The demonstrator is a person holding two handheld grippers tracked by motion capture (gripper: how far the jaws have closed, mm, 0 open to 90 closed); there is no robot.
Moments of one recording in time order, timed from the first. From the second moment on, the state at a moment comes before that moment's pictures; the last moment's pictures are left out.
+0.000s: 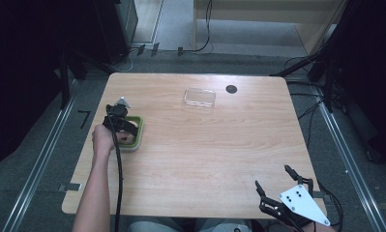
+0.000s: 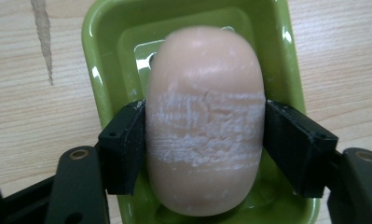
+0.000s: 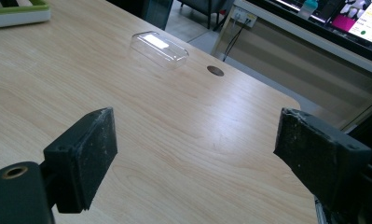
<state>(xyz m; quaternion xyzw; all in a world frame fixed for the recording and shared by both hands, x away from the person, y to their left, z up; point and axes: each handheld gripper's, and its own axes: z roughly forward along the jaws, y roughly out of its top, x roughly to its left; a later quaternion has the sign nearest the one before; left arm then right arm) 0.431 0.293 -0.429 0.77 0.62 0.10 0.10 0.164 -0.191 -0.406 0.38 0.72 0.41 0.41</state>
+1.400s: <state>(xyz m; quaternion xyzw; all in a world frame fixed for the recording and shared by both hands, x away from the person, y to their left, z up) 0.387 0.263 -0.390 0.81 0.57 0.10 0.06 0.162 -0.191 -0.405 0.38 0.72 0.41 0.41</state>
